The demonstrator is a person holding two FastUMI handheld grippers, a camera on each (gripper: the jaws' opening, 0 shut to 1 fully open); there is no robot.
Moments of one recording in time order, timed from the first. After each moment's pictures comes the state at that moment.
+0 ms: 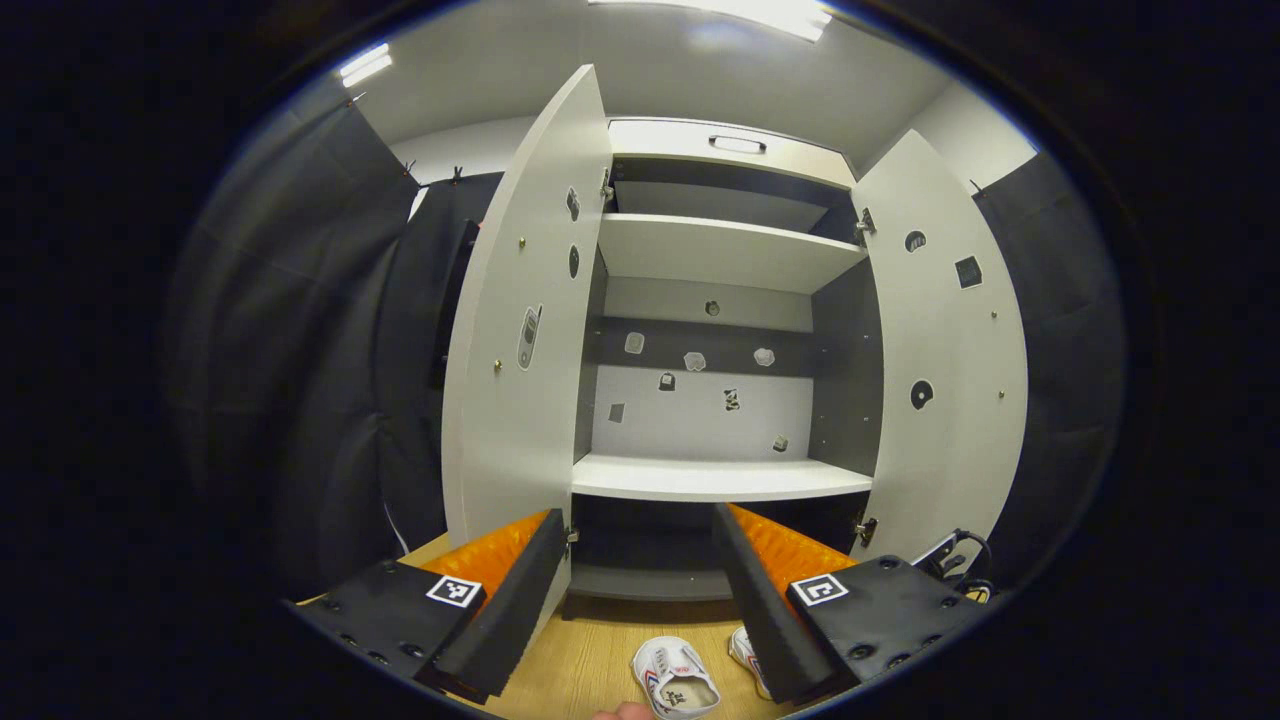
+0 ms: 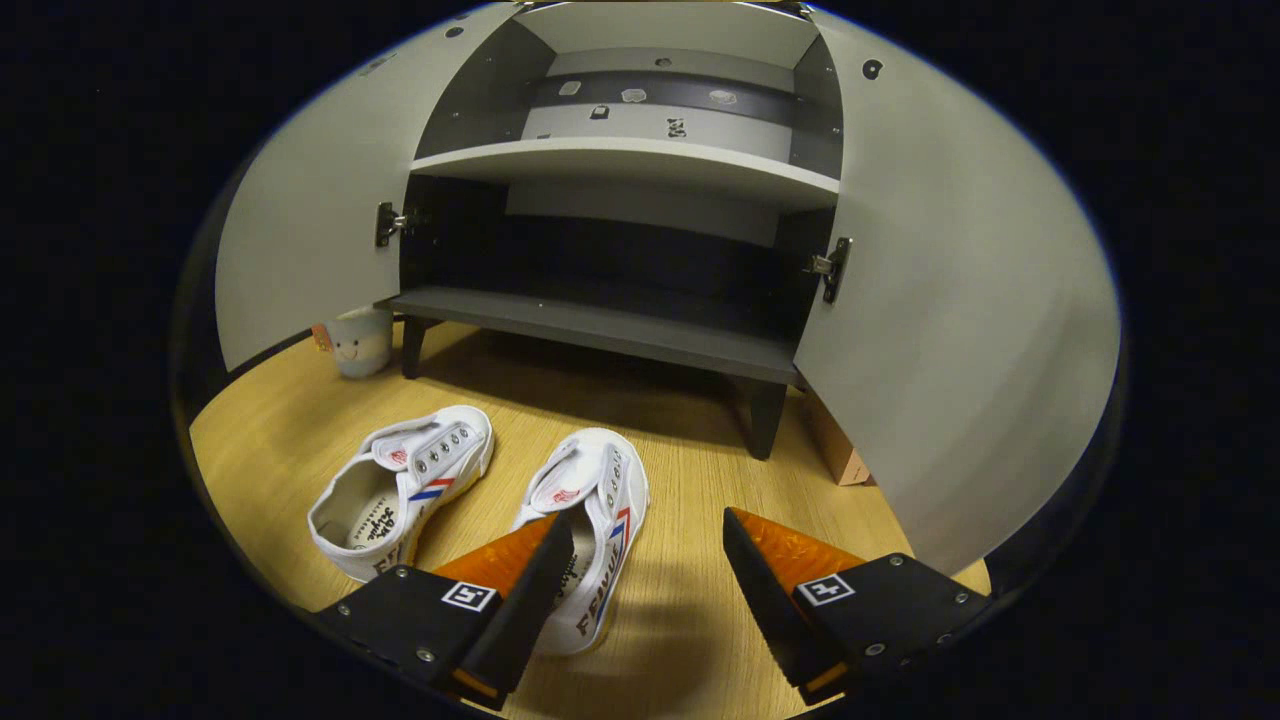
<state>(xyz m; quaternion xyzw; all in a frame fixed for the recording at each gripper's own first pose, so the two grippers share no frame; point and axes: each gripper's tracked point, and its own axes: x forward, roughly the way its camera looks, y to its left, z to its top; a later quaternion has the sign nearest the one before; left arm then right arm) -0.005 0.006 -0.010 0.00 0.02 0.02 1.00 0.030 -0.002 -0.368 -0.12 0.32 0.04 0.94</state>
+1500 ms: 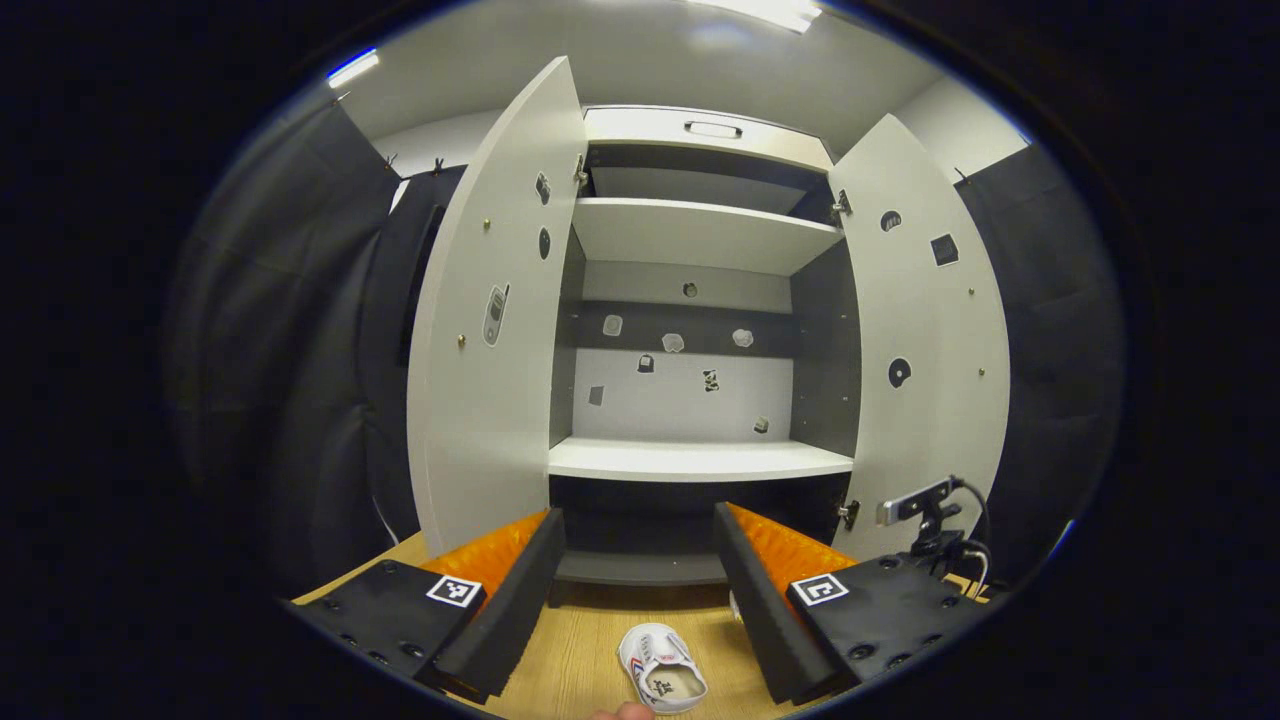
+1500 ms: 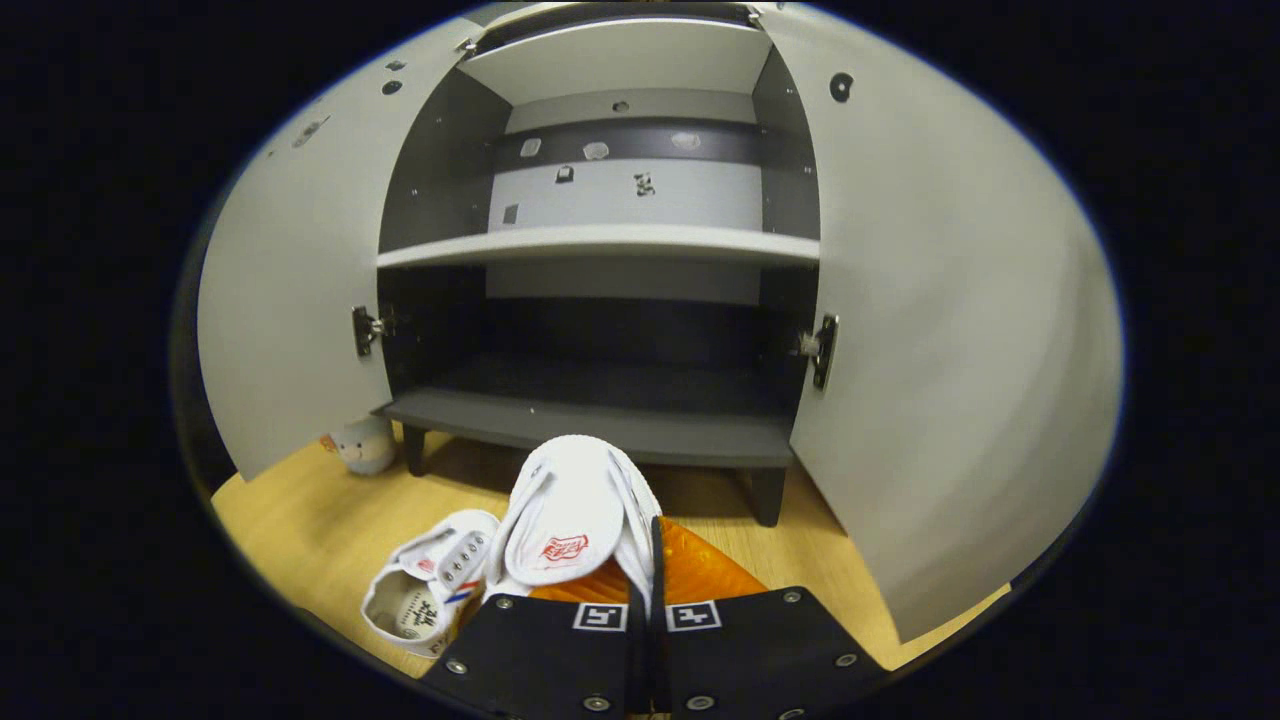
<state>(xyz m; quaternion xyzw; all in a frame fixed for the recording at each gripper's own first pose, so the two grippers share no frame) -0.011 -0.021 -0.027 0.00 0.04 -0.01 1.00 0.082 0.018 -0.260 -0.05 0.21 0.03 0.97</state>
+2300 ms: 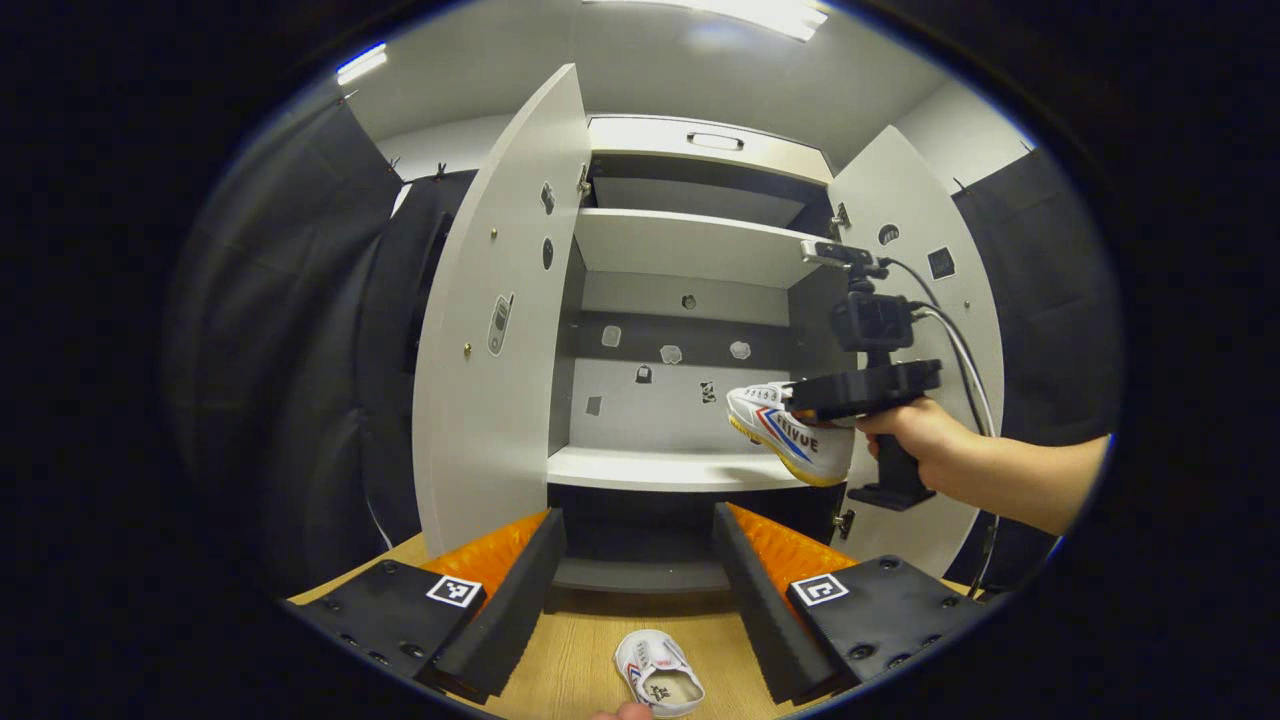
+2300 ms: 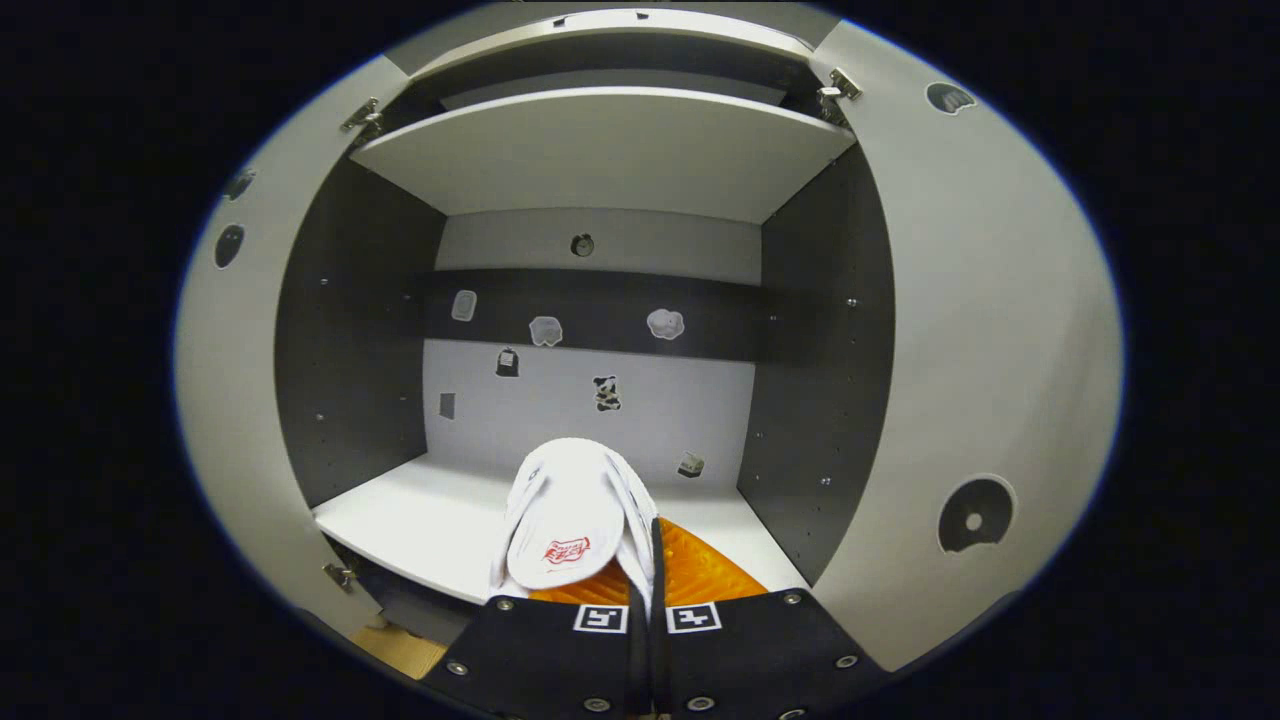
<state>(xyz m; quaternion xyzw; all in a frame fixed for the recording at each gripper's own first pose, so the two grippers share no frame) -0.015 -0.015 -0.021 0.00 0.02 -0.01 1.00 0.294 0.028 -0.032 -0.07 0.13 -0.03 0.99</state>
